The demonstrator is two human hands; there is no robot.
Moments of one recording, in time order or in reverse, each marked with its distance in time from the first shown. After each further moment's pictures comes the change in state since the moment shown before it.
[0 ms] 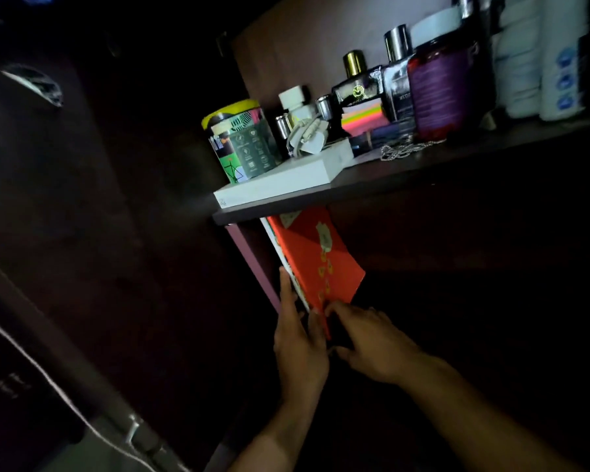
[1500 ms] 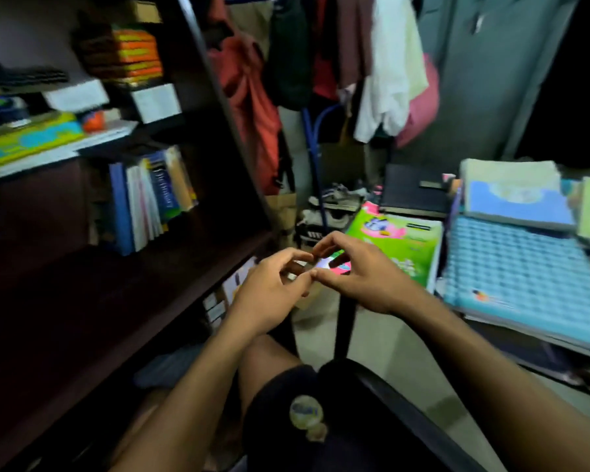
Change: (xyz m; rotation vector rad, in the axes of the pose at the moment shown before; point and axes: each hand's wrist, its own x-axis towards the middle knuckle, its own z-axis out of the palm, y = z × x) left_hand -0.372 0.396 -0.022 -0.611 -1.551 0.579; right_hand -0.607 -0.246 -0.225 -0.217 0.773 1.078
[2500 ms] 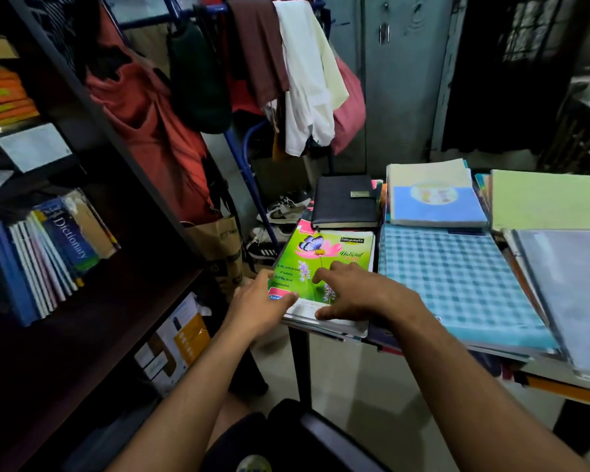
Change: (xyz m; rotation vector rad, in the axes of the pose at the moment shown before) left_hand 0.089 0.006 0.091 0.431 -0.159 -0.219; right_hand -0.001 0.102 -0.058 -0.521 -0.337 0.378
